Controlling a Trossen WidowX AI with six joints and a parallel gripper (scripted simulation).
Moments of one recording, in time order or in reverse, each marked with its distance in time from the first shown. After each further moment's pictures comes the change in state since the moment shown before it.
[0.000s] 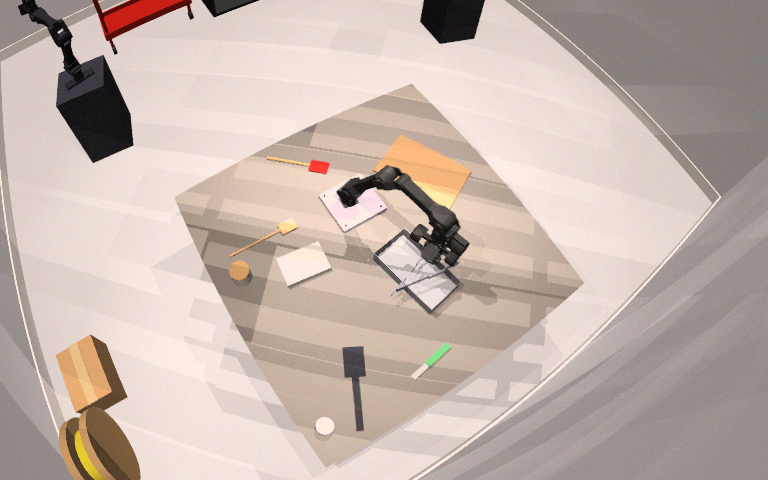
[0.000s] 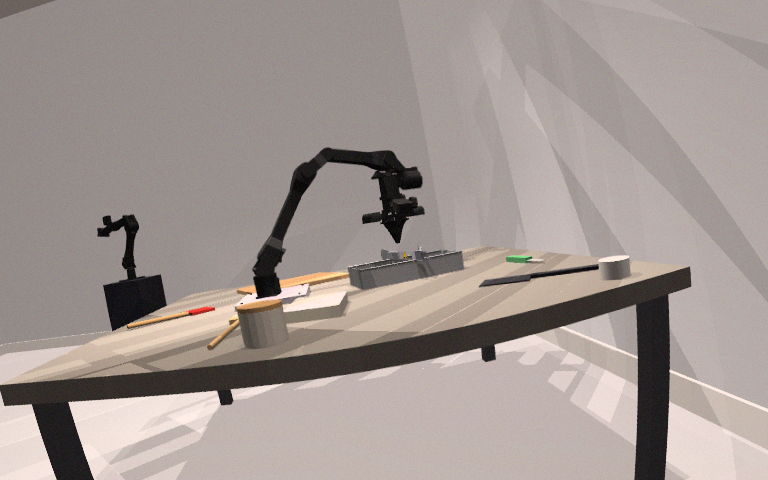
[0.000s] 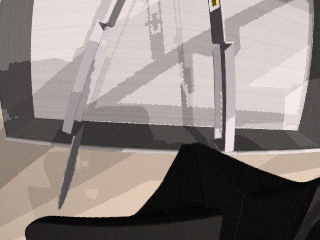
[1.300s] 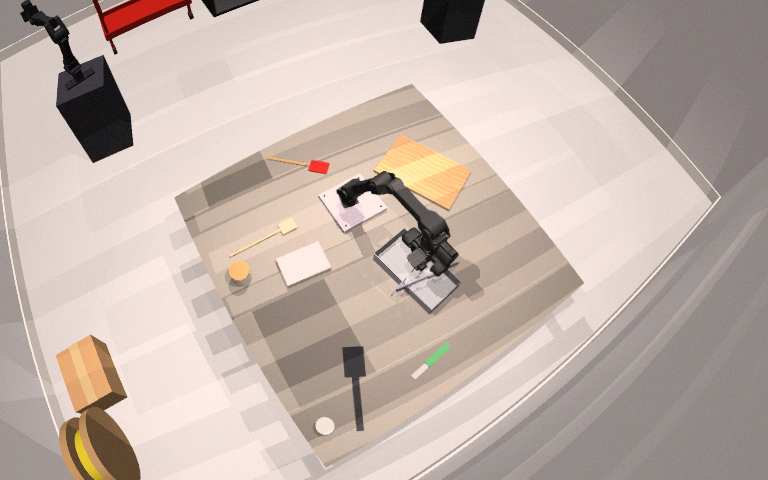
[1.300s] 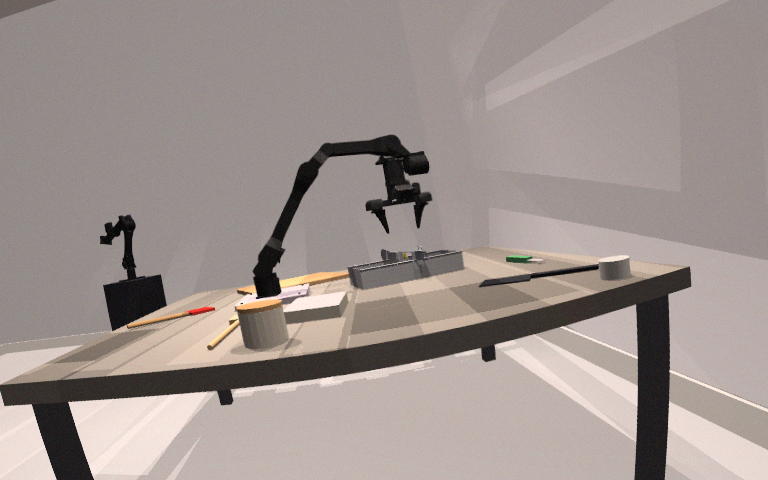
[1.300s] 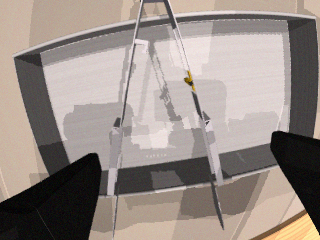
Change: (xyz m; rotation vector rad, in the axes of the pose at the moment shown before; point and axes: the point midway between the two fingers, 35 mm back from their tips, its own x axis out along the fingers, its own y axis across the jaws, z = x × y) arm -0.037 -0.008 0.062 0.213 -0.007 0.008
